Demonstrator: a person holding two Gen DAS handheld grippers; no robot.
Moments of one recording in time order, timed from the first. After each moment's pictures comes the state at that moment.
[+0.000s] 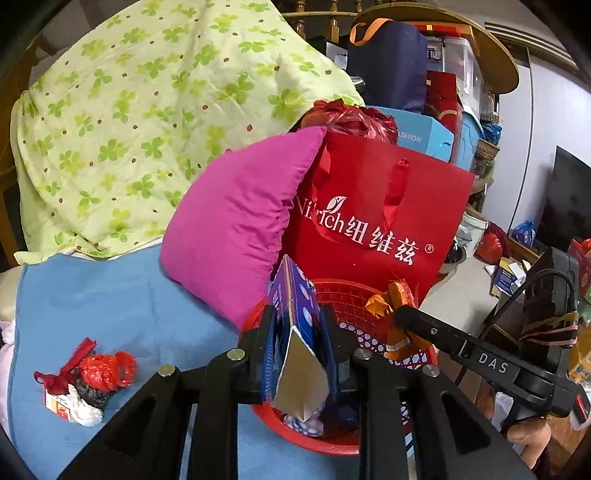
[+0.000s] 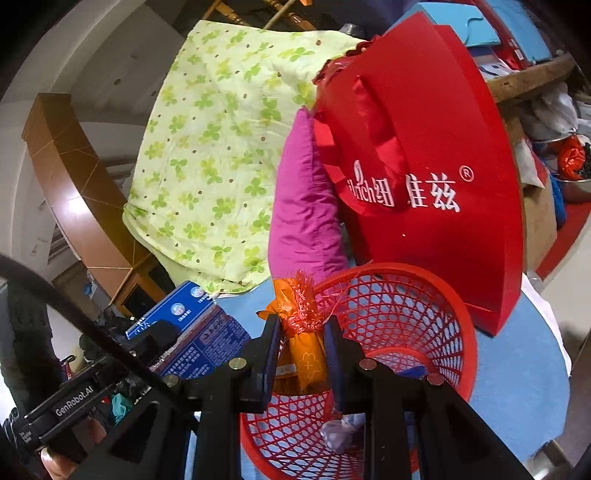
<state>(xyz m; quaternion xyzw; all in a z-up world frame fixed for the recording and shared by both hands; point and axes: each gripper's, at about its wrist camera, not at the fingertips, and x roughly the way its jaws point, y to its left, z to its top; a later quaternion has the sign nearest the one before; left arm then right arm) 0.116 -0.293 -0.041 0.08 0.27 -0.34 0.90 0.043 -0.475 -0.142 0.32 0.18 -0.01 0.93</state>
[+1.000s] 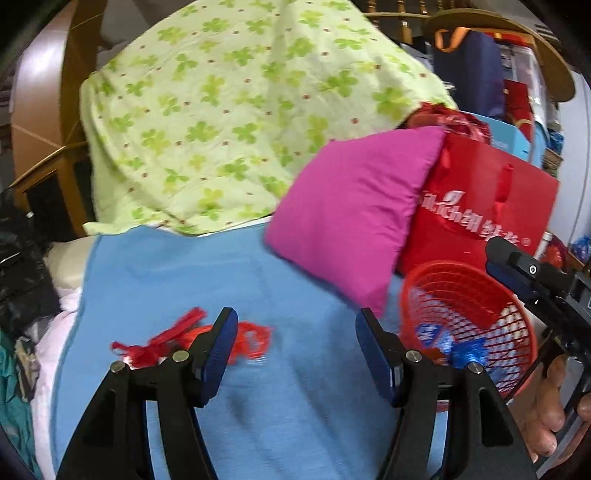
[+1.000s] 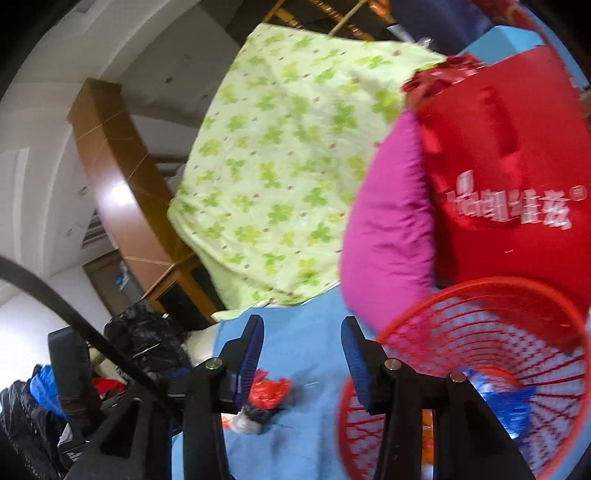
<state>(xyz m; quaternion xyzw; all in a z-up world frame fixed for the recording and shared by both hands) 0.159 -0.165 -0.062 0.08 0.27 -0.20 0.94 0.087 -0.373 -0.115 0.27 0.11 0.07 0.95</state>
